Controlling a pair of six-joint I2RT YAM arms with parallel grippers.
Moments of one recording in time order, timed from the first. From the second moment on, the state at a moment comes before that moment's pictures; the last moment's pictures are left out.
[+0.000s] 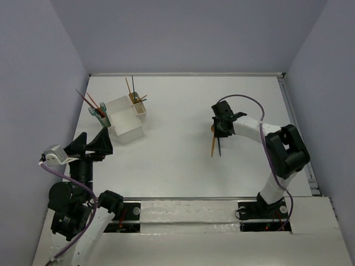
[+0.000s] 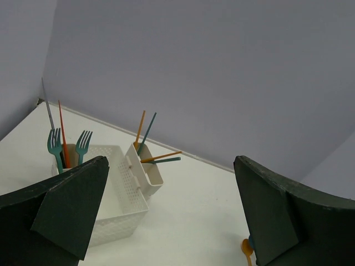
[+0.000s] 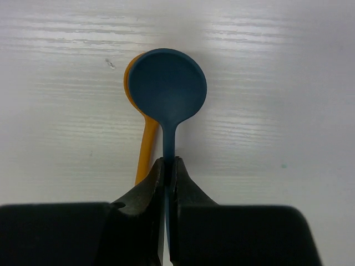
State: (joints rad) left arm -0.40 0.09 0.70 -0.26 -0.43 -0.37; right arm 0.46 1.77 1.11 -0.42 0.21 0.39
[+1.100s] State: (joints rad) left arm -0.40 0.09 0.70 -0.26 -0.44 -0.37; right arm 0.88 2.05 1.61 0.55 0.01 0.16
